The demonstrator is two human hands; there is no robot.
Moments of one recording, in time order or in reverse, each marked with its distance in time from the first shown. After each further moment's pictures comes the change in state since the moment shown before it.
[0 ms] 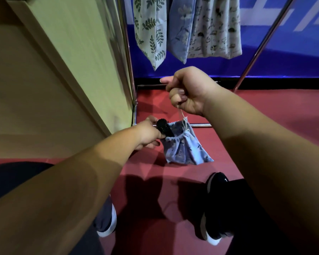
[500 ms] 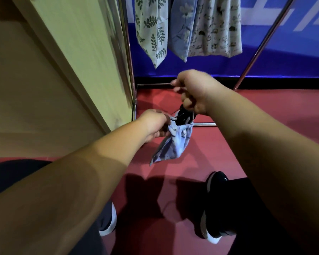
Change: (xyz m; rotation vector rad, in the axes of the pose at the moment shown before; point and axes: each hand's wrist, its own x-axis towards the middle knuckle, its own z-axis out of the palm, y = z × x) left_hand -0.010 0.031 0.014 -0.329 0.027 0.072; right_hand -0.002 0.003 -0.006 -0.368 0.332 -0.057
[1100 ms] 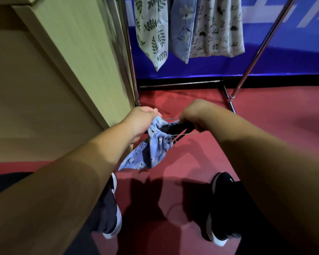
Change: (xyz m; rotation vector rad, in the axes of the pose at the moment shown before) left_hand 0.001 0.003 -0.048 0.164 0.091 0.188; right_hand 0.014 0.045 -0.009 -0.927 -0.061 0.111
